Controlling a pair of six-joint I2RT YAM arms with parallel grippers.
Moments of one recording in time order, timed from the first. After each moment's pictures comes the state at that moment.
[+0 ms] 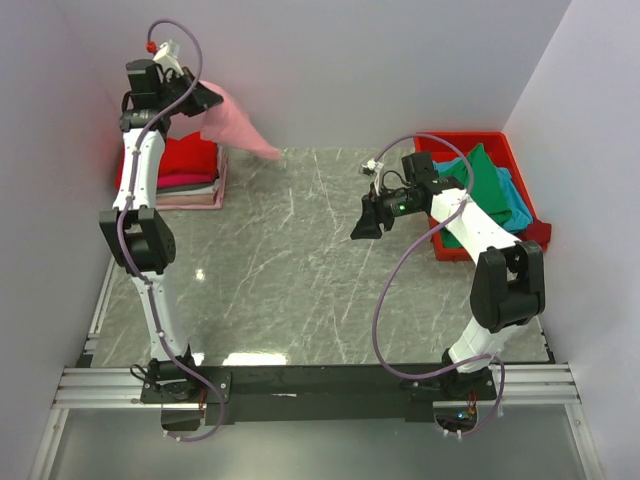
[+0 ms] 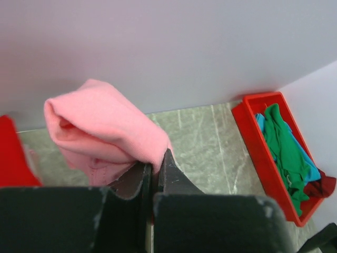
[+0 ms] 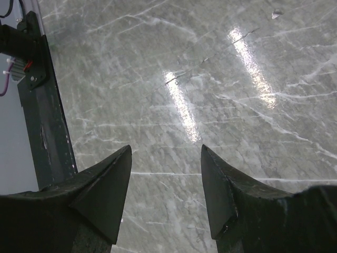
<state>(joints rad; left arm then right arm) 0.08 2.23 2.37 -0.38 0.63 -0.44 0.23 1.68 1.34 -0.66 -0.94 -0.41</state>
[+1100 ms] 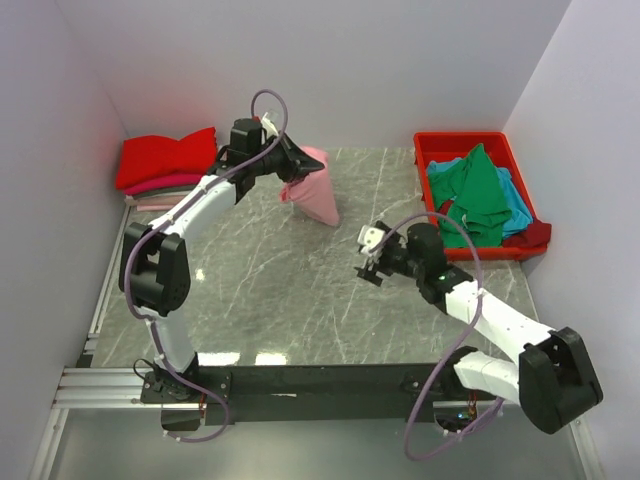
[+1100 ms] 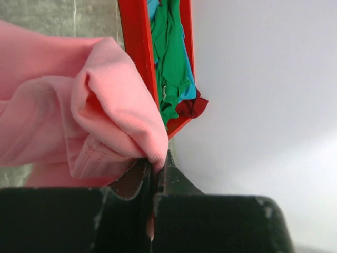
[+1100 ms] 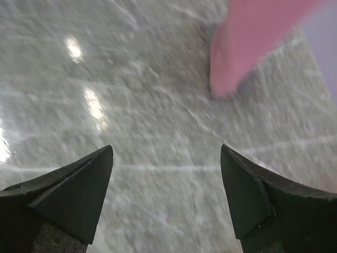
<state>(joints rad) -0.35 1.85 1.57 -0.05 0.58 -1.05 0.41 1.11 0.56 0.08 -0.51 -0.66</state>
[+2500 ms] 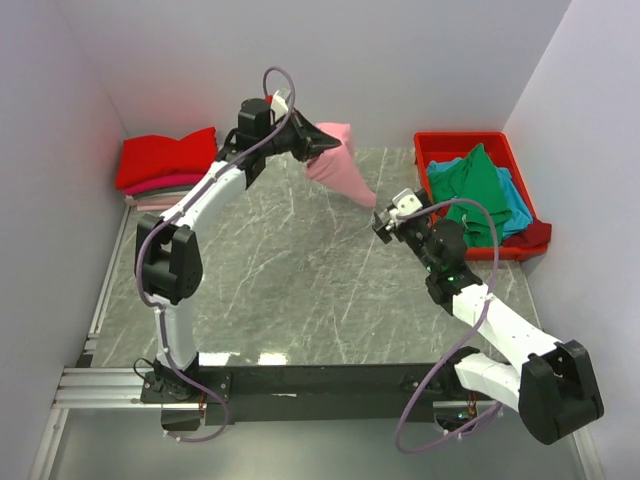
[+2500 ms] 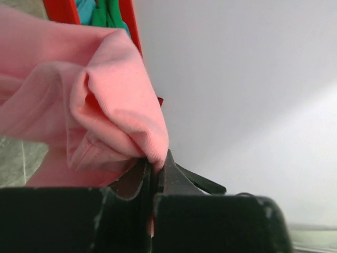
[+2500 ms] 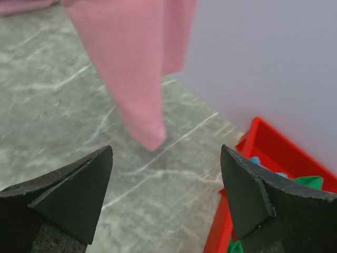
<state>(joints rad) -0.39 1.99 1.82 0.00 0.67 -1.19 0.39 1.06 0.54 0.55 -0.09 -0.44</state>
